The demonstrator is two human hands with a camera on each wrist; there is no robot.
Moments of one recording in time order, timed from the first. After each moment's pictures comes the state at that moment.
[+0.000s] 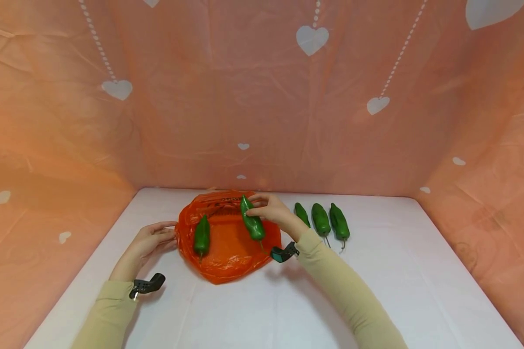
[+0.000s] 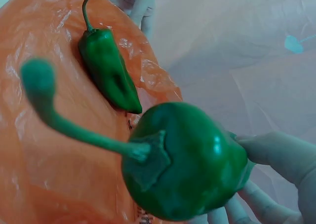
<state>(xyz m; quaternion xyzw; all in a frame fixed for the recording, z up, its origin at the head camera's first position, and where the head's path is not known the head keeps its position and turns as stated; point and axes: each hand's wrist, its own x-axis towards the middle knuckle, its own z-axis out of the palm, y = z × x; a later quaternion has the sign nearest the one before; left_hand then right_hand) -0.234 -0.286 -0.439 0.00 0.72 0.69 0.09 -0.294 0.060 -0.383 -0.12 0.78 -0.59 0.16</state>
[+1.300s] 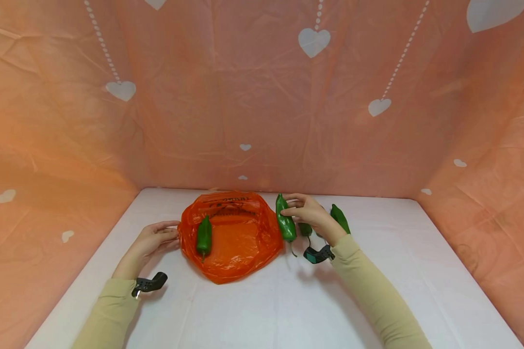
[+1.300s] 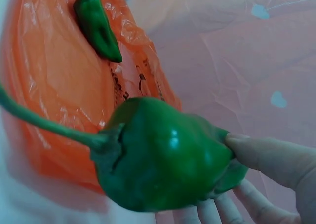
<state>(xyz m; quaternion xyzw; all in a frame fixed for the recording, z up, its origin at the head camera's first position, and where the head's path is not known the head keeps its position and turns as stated) -0.237 -0.289 -0.440 0.00 0.71 0.70 0.09 -0.288 0.138 -0.383 -0.07 0.79 -0.60 0.13</state>
